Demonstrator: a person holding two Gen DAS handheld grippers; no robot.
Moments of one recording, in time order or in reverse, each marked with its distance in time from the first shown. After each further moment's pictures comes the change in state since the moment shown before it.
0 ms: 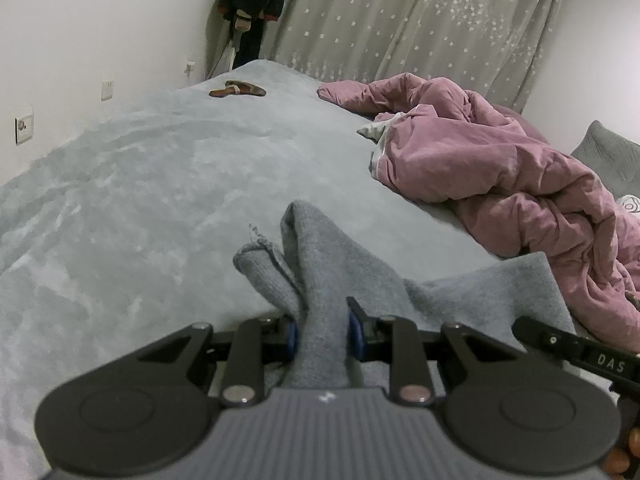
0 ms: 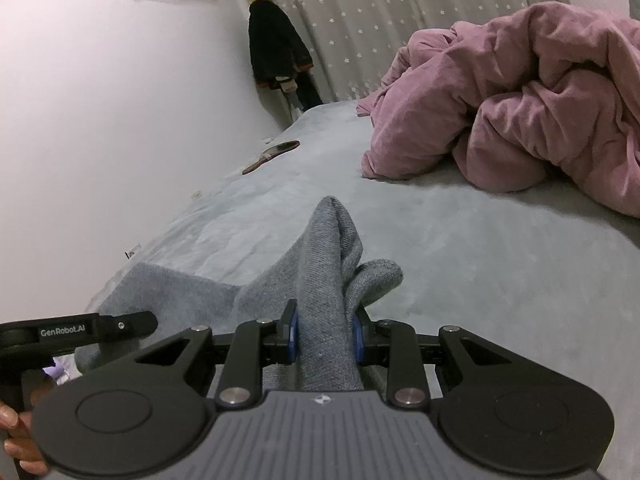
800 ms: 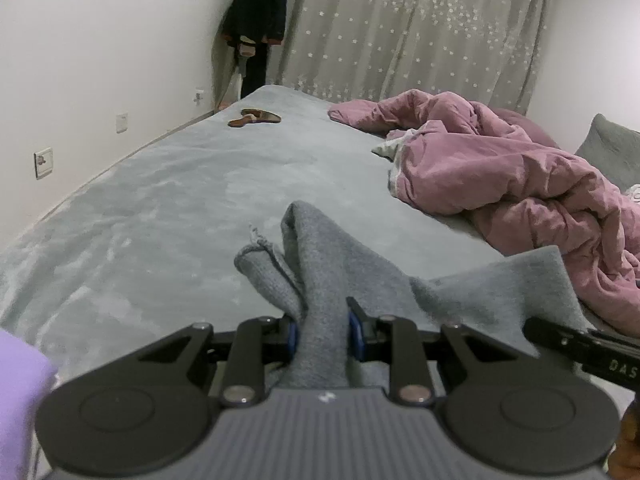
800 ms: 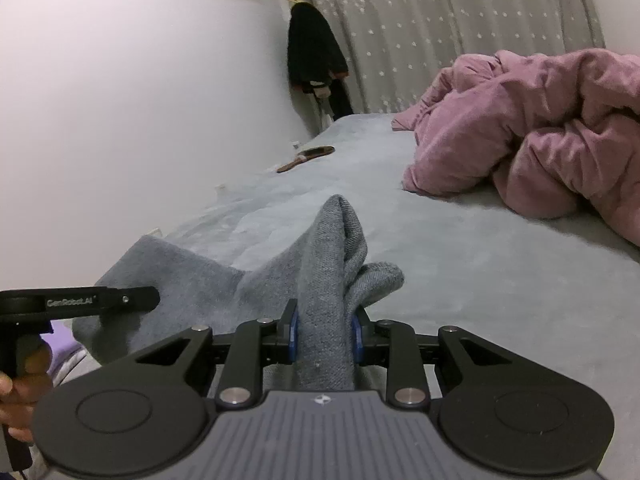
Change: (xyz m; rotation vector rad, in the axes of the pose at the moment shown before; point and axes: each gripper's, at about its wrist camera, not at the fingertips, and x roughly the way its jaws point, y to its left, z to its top) left arm -0.040 0.021 0.002 0.061 -0.049 0.059; right arm -0.013 0.046 -0.011 -0.117 -0.031 0.038
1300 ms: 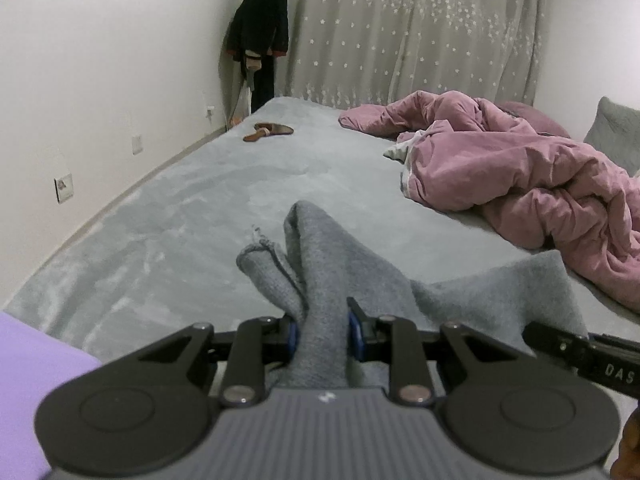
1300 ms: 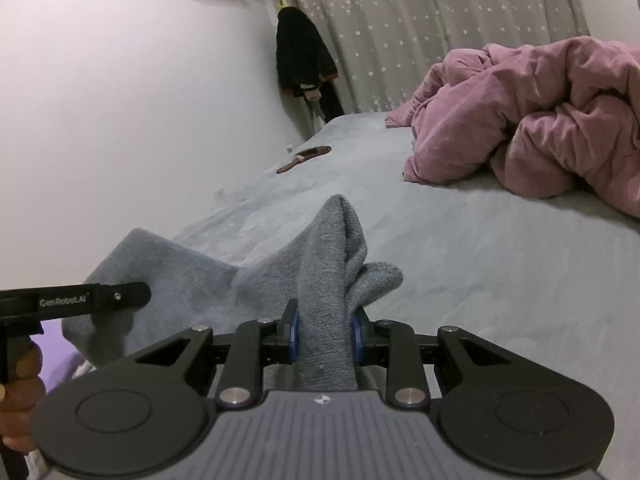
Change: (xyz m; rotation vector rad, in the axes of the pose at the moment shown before) left arm -0.035 -0.003 -0.001 0.076 -0.027 0.068; right arm -0.008 0.021 -0.016 0.064 -0.008 -0.017
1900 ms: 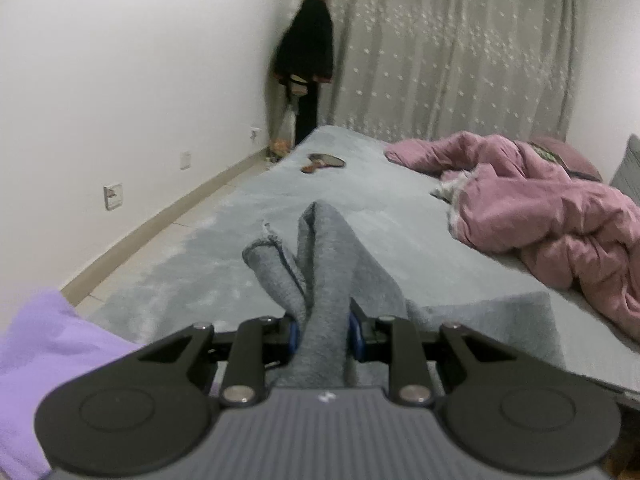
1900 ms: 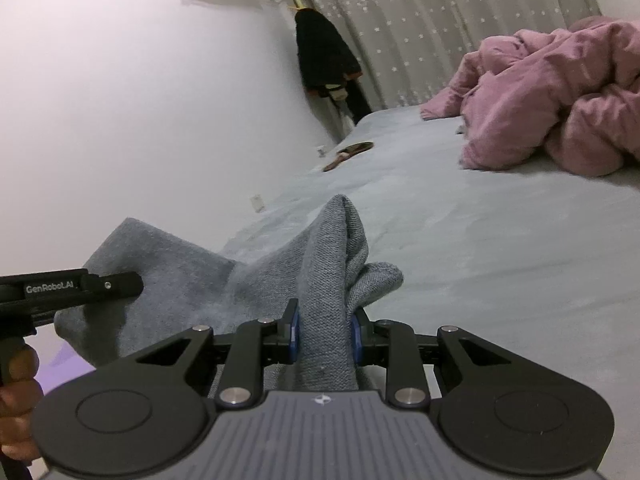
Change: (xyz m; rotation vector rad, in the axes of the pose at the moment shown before) left arm -0.063 0.076 0.013 -0.084 -0.083 0.097; right arm 0.024 0.063 -0.005 0.064 -0.005 0.114
